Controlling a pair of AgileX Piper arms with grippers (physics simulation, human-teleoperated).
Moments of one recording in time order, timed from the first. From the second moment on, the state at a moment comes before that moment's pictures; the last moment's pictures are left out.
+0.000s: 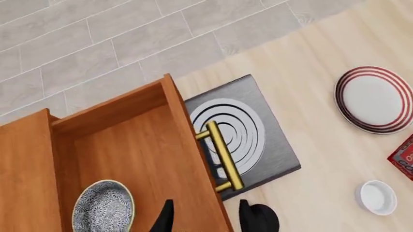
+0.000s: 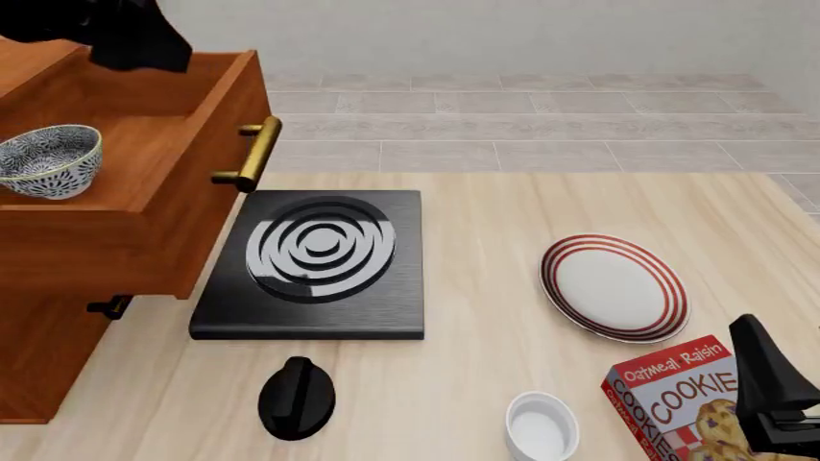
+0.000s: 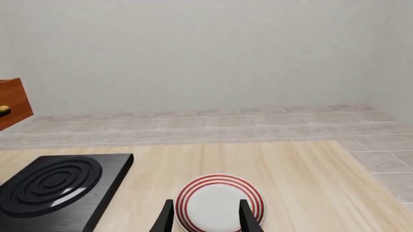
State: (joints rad) left arm -0.28 1.30 -1.73 1.21 0.15; right arm 0.03 0.00 -0.03 -0.01 0.05
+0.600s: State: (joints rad) left arm -0.10 1.33 -1.70 1.22 0.16; right arm 0.03 0.00 -0.03 -0.01 0.05
